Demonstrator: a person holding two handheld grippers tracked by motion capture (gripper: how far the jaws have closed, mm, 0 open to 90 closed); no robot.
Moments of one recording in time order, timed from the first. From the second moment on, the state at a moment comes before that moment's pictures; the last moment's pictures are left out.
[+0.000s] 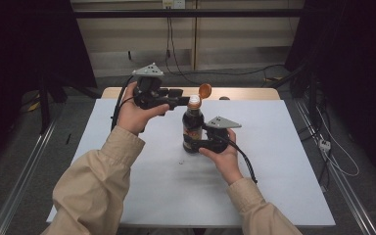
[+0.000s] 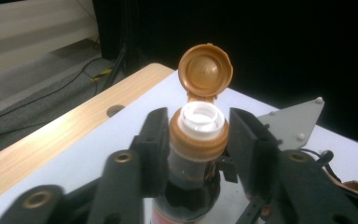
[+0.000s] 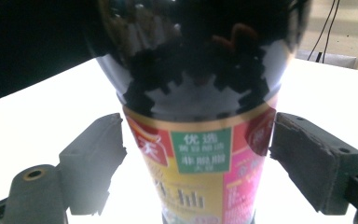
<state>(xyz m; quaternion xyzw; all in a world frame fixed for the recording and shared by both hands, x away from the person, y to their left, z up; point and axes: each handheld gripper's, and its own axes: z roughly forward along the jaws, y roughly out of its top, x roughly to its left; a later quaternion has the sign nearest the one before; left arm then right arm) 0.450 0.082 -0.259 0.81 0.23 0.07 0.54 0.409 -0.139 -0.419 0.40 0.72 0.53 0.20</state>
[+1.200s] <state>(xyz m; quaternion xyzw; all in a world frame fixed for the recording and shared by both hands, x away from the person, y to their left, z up) 0.396 0.152 -0.361 0.81 0.25 0.06 0.52 0.347 -0.210 -0.424 0.38 0.74 0.52 0.18</state>
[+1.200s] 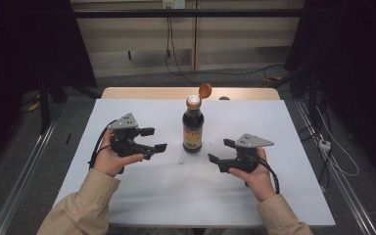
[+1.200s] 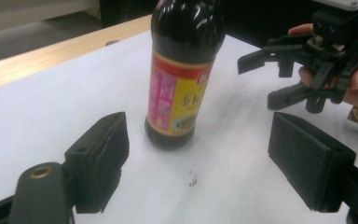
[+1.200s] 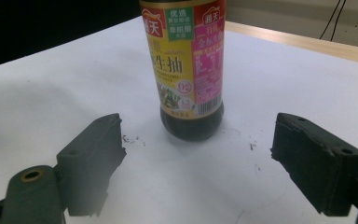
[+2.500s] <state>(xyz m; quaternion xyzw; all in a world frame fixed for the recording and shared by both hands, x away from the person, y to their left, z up) 0.361 0.201 -0.417 0.81 0.28 0.07 0.51 0.297 -0.262 -0.438 0.39 0.74 0.50 0.20</state>
